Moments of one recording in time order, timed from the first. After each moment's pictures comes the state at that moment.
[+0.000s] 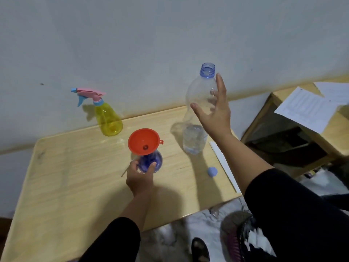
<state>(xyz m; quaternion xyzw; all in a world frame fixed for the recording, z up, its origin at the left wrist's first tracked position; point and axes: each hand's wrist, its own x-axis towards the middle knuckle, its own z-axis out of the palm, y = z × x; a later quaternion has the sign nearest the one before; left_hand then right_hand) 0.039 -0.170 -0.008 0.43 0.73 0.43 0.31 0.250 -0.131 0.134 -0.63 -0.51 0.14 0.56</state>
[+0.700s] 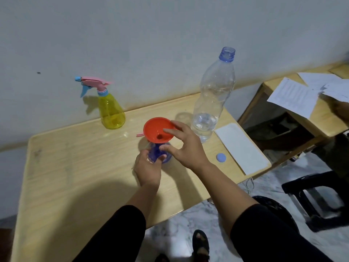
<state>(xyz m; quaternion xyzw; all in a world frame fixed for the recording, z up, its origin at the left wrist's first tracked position) 0.005 -0.157 -0.016 0.52 0.68 0.40 0.34 0.128 -0.180 0.074 -0.64 -0.63 0.20 0.40</state>
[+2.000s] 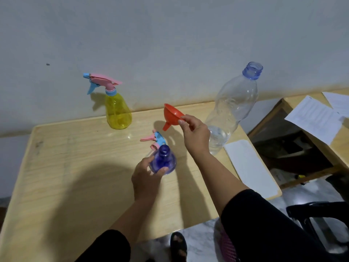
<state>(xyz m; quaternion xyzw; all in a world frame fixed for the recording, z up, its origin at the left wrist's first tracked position) 0.003 -0.158 -0.008 0.54 0.66 0.38 0.36 0.146 -0.101 0.073 -0.67 -0.44 0.27 0.53</state>
